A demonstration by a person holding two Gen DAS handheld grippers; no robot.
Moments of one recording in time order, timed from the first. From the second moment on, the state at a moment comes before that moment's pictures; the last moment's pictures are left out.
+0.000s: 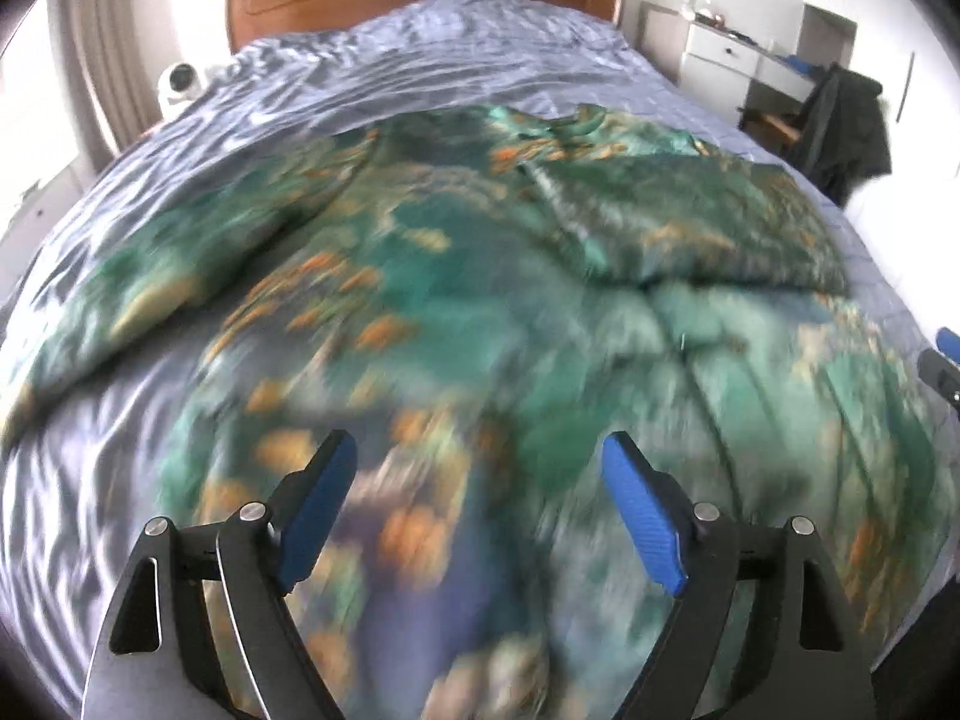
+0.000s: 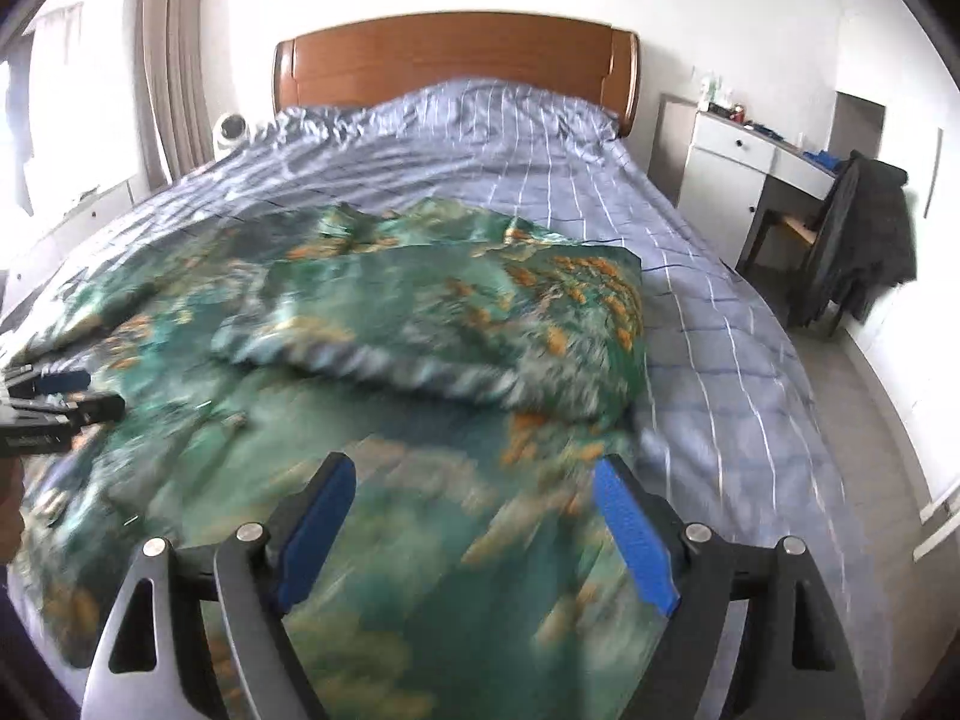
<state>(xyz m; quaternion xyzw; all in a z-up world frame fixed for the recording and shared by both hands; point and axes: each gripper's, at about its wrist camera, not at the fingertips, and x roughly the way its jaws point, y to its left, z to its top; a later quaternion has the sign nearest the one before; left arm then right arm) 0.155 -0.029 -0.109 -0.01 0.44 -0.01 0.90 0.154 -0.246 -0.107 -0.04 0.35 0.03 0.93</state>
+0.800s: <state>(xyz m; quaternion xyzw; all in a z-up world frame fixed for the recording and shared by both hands) 0.139 0.242 -0.138 -0.38 0.37 0.20 0.82 0.025 -0.167 -0.110 -0.06 0.33 0.05 0.94</state>
